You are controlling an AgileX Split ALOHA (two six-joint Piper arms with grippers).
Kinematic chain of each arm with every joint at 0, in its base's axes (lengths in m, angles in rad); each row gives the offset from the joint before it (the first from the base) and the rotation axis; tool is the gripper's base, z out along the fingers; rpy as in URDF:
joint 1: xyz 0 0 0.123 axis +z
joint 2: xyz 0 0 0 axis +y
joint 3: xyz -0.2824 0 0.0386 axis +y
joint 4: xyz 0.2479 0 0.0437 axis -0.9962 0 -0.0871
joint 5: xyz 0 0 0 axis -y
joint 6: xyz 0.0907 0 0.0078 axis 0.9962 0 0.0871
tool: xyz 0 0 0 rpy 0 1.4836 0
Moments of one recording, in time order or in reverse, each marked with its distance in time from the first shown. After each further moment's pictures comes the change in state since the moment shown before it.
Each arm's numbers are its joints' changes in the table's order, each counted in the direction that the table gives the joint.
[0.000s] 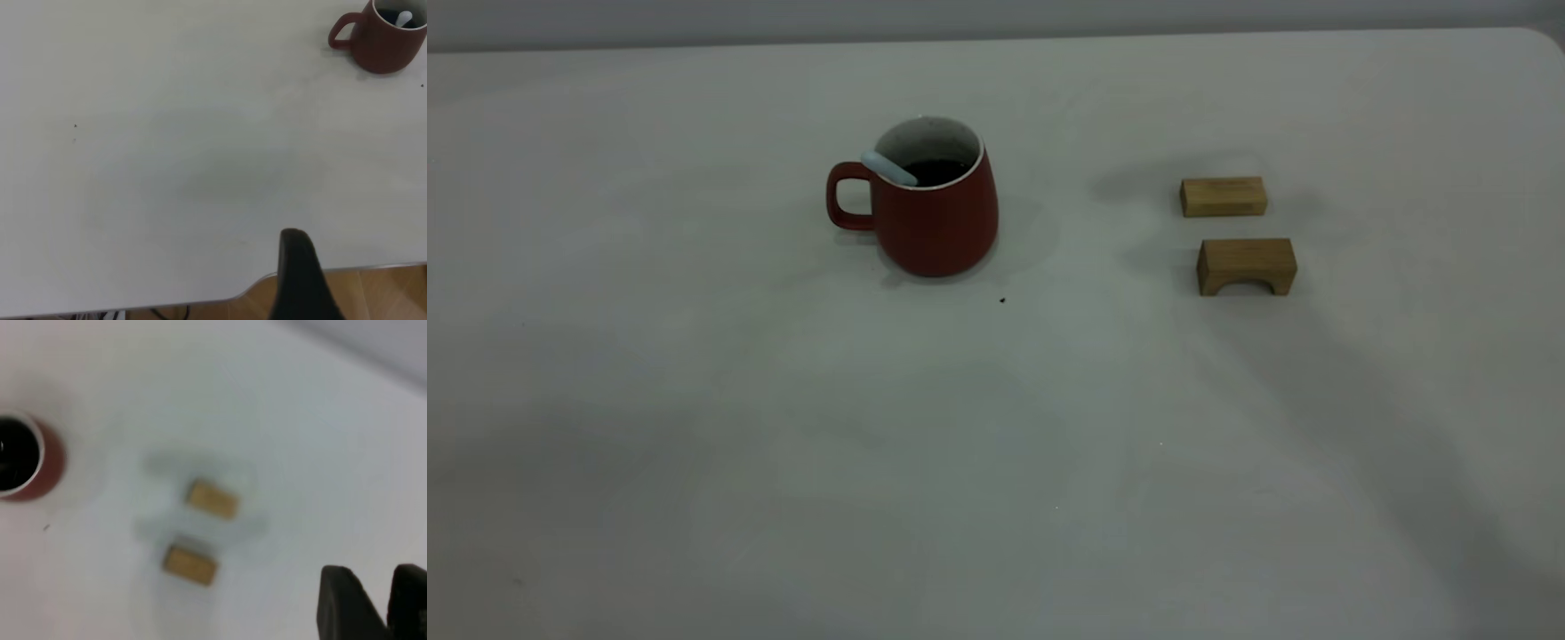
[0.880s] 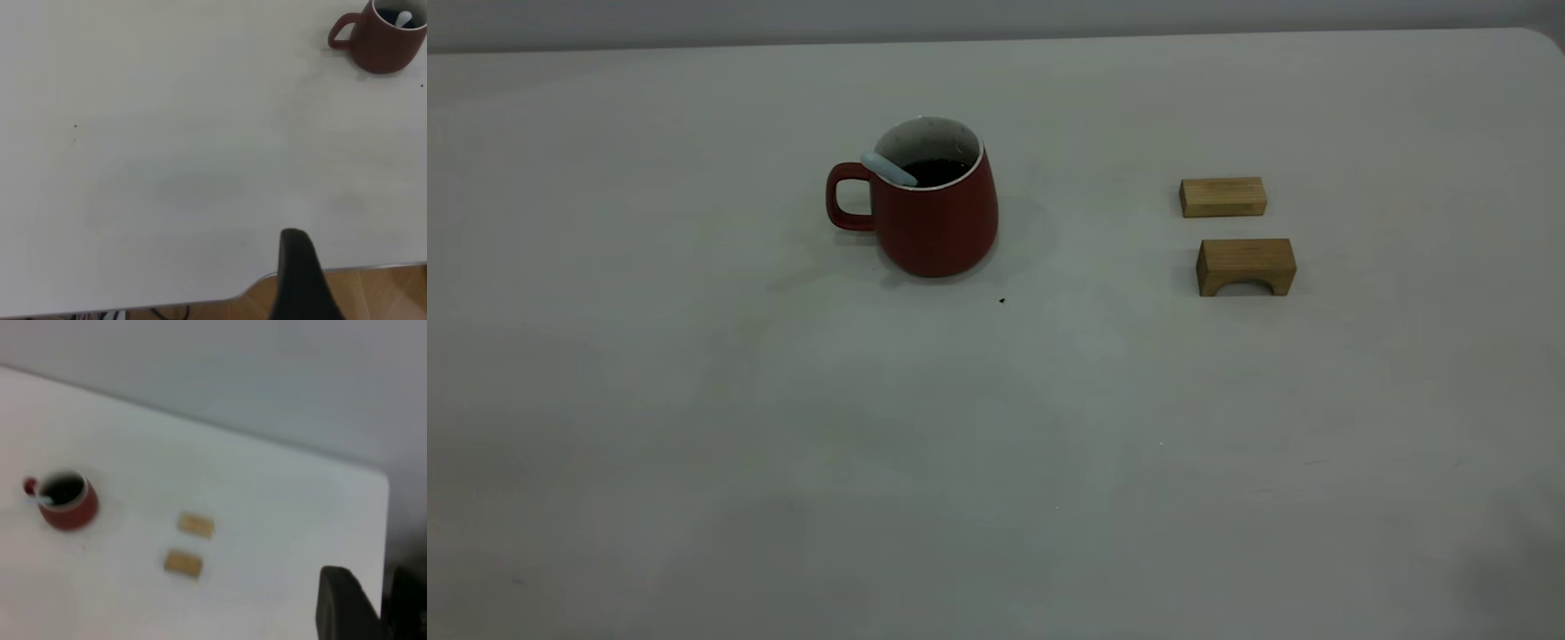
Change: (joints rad) left arm 0.000 0.000 0.000 0.000 0.000 0.001; right arm -0.069 -0.992 0.573 -0.060 -0.001 0.000
